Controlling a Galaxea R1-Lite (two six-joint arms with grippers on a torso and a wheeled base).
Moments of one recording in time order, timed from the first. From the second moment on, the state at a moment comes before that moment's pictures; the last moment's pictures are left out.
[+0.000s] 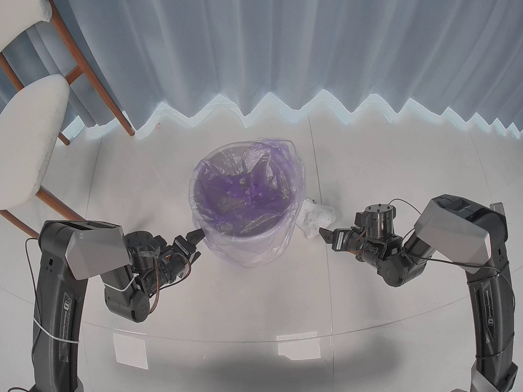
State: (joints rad) left arm -0.20 2.57 -0.87 -1.55 -0.35 -1.09; right arm 0.33 2.52 -1.20 -0.92 -0.03 0.24
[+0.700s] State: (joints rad) left arm -0.16 2.55 -0.89 -1.55 -0.31 -1.16; right arm 0.35 2.66 -1.48 -0.72 -0.02 0.33
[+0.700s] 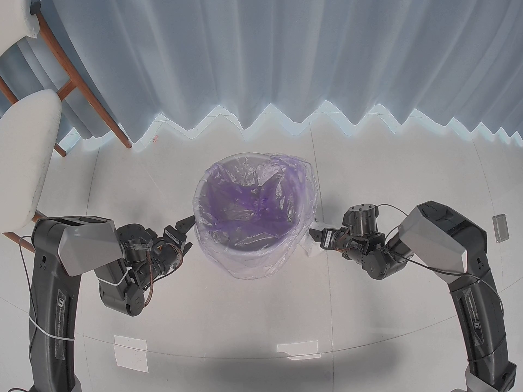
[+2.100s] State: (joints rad) left arm -0.15 2.54 -0.90 -1.55 -0.30 -1.17; right arm 0.37 2.07 -0.77 -1.52 0.01 0.26
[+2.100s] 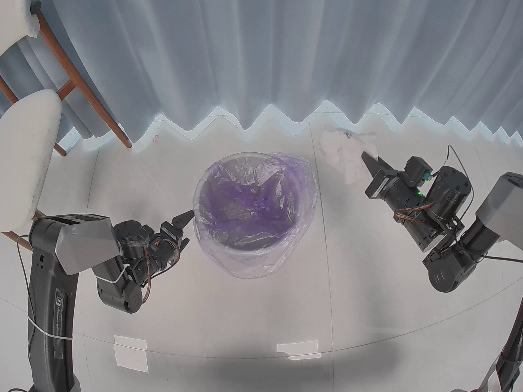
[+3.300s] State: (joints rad) left arm -0.16 2.55 -0.91 -1.55 -0.31 -1.15; right arm 0.65 2.56 -1.23 -1.55 0.05 0.21
